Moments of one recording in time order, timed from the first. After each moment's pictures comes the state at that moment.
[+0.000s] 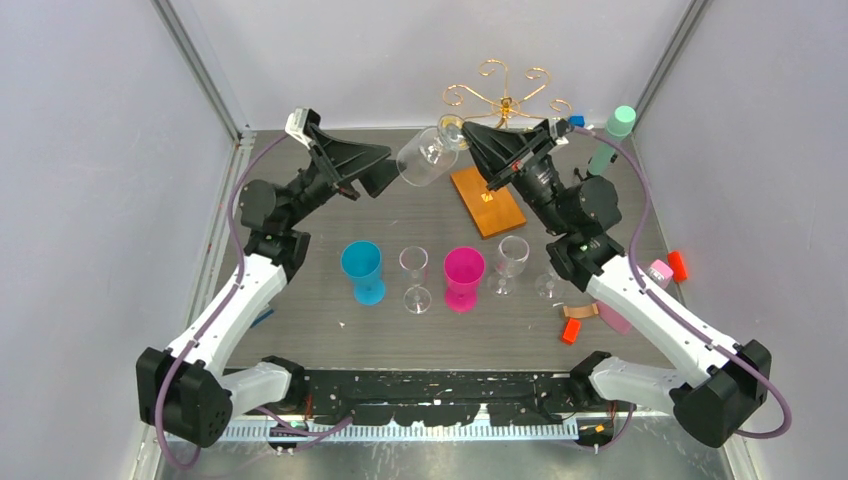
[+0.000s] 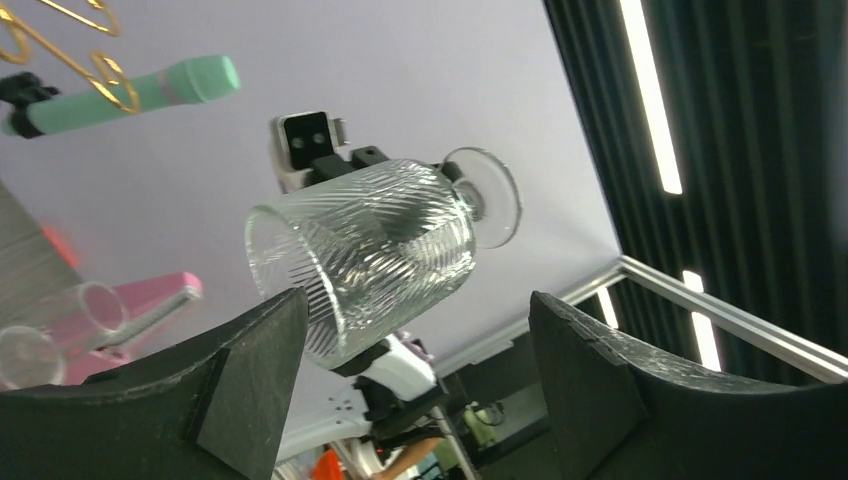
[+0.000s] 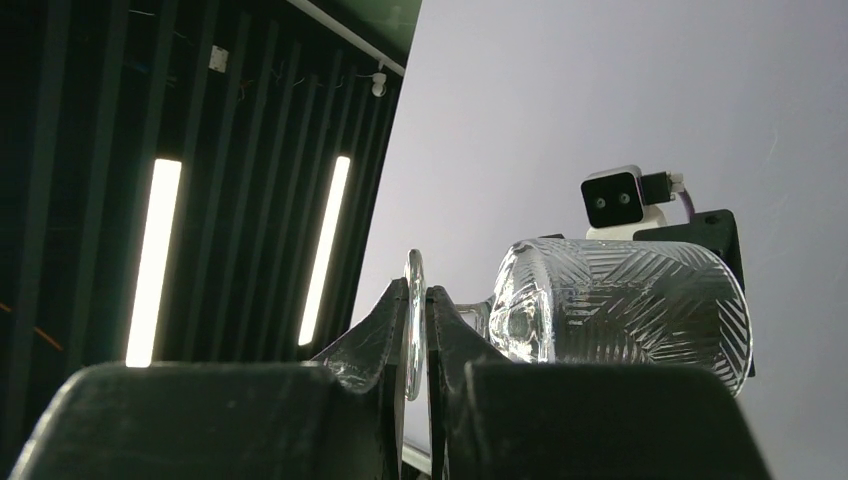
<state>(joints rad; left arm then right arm) -0.34 1.14 0.94 0.75 0.68 -1.64 0.60 1.11 1.02 0.60 -0.14 1.77</state>
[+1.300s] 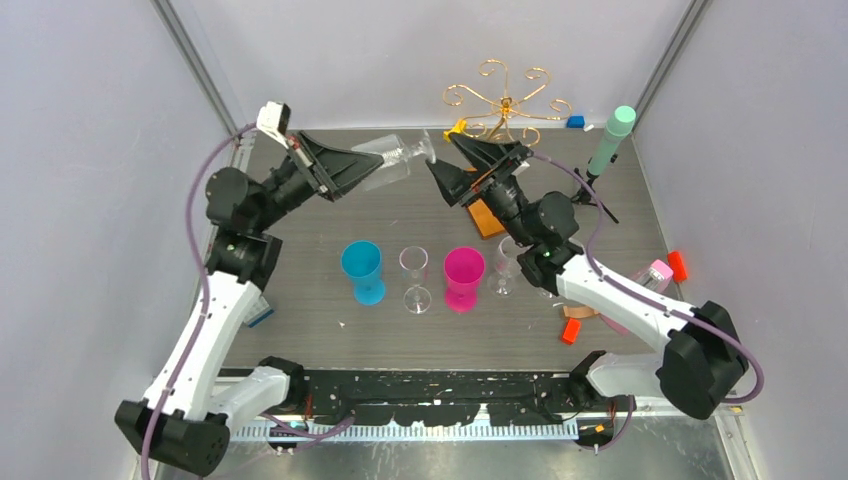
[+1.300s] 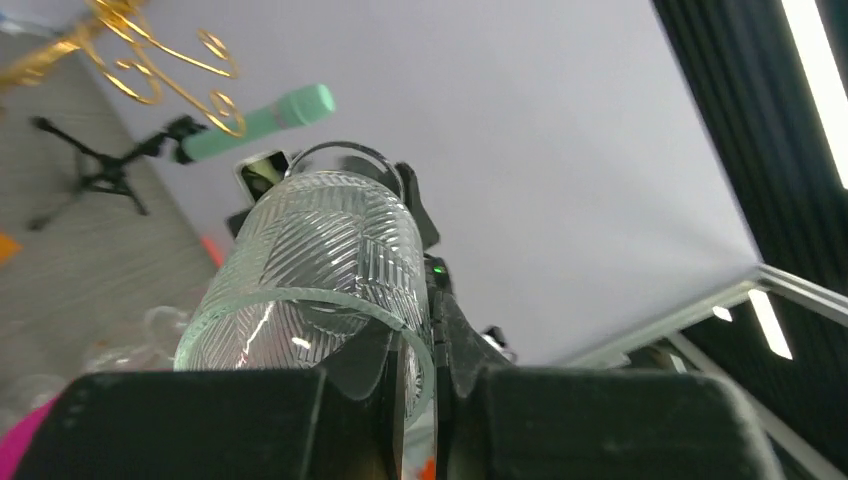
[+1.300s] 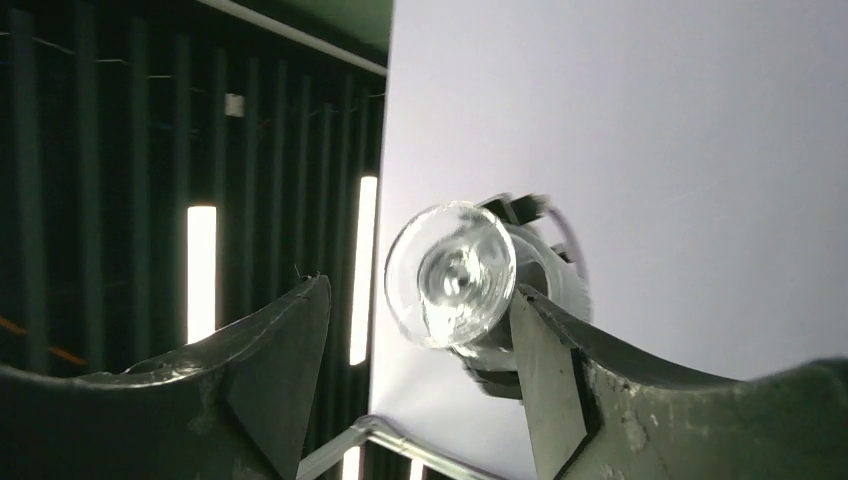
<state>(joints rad) -0.28 1.01 1.05 0.39 0.71 -1.43 0.68 1.28 0.87 0.94 -0.06 1.95</state>
